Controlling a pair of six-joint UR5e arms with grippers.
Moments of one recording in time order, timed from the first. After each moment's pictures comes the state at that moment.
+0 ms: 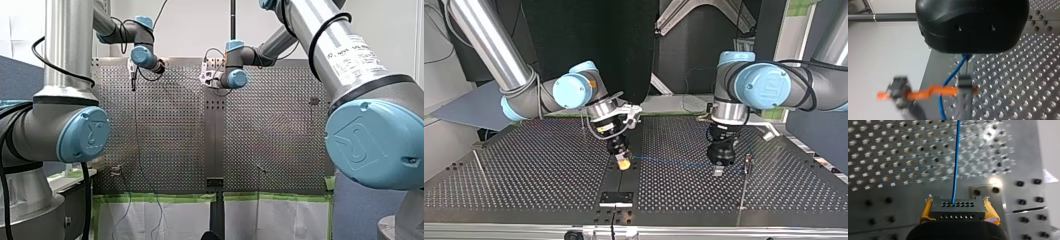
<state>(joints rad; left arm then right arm) -0.11 -1.62 -1.64 -2.93 -1.62 -1.63 2.25 -0.98 1.14 -0.27 1.44 1.68</state>
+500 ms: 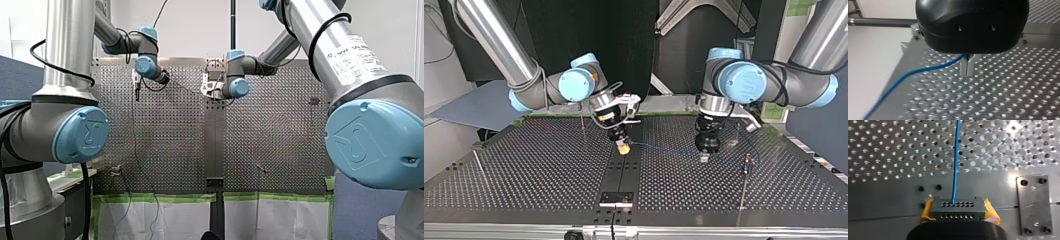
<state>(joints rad) -0.15 -1.66 -1.71 -2.88 -1.63 -1.62 2.25 -0.98 1.25 -0.28 1.45 1.67</state>
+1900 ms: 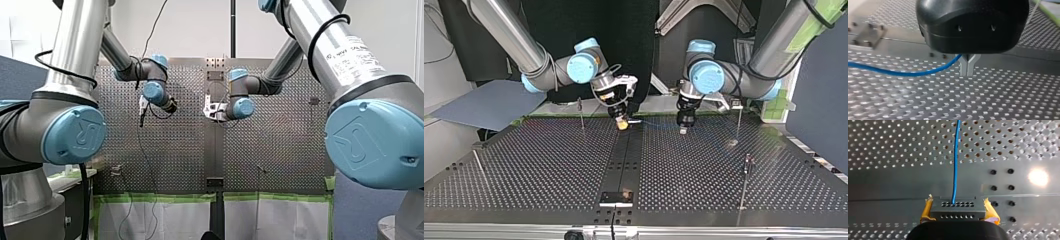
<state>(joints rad) -0.24 -1.81 -1.83 -2.80 -1.69 -1.56 2.24 -0.97 1.47 -0.40 1.47 1.66</state>
